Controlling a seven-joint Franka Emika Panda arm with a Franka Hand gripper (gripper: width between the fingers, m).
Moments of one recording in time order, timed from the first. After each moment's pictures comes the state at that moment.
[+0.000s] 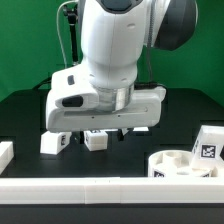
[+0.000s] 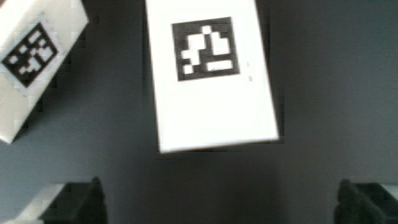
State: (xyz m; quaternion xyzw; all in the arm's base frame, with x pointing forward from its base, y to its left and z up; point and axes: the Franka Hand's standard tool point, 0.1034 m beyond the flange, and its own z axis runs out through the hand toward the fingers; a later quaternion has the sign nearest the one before) arm 0.513 -0.044 0.024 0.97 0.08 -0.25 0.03
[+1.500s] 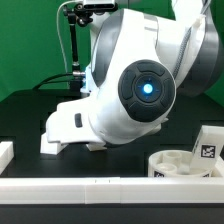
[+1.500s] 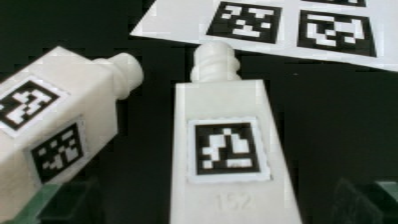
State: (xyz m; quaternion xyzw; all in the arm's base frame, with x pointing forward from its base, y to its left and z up) arm 0.489 -0.050 0.021 0.86 0.09 -0.49 0.06
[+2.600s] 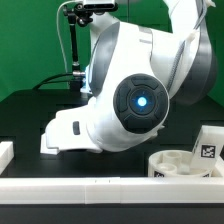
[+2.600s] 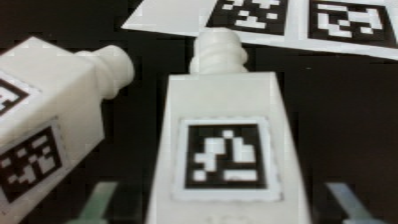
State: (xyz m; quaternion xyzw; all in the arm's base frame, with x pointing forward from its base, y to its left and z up) arm 0.478 -0.055 0.006 0.86 0.09 -0.50 0.06
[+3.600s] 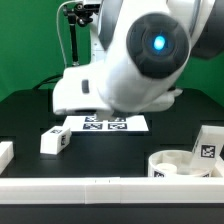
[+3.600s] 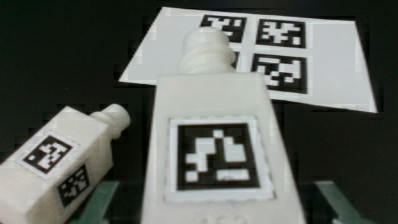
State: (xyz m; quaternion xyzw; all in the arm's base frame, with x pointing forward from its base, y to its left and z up) arm 0.512 -0.028 0.086 0.87 0.07 -0.49 0.05
